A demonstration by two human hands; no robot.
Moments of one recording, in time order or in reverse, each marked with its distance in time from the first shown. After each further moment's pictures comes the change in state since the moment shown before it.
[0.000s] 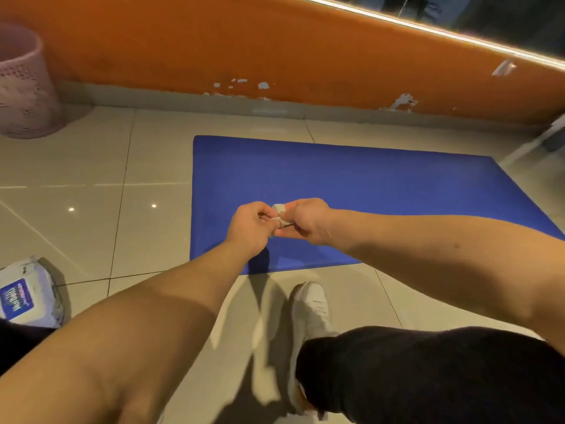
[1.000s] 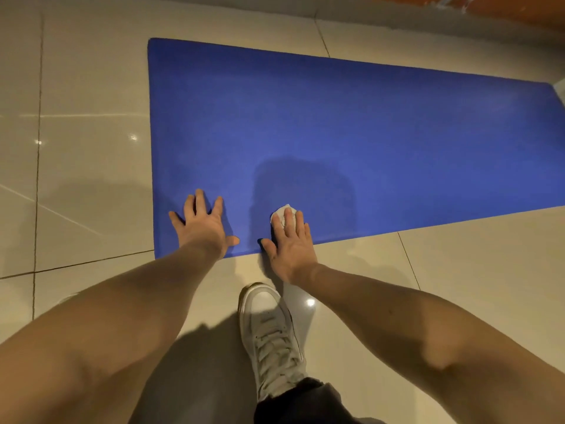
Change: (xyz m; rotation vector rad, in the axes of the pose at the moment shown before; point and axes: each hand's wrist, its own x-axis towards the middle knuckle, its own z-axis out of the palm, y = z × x) left_hand 0.098 -0.194 0.029 1.131 -0.272 -0.331; right_hand 0.179 0.210 0.016 -1.314 -0.010 -0.248
